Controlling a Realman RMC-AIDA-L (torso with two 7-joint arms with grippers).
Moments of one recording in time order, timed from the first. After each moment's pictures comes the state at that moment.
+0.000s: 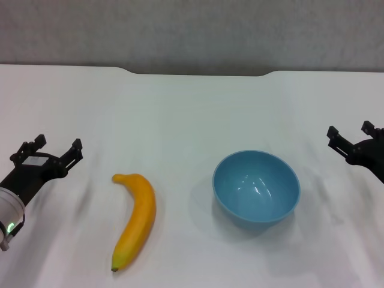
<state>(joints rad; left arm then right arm) -0.40 -2.05 -1.51 -0.28 0.09 -0.85 2.66 0.53 2.04 -1.32 -0.04 -0.37 -0.94 0.51</state>
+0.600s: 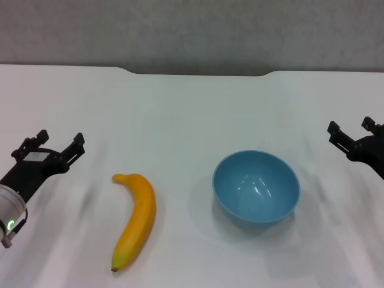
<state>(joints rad) -0.39 -2.05 -1.51 -0.30 0.10 -0.89 2.61 0.52 2.04 -1.32 -0.05 -0.37 -0.98 0.54</state>
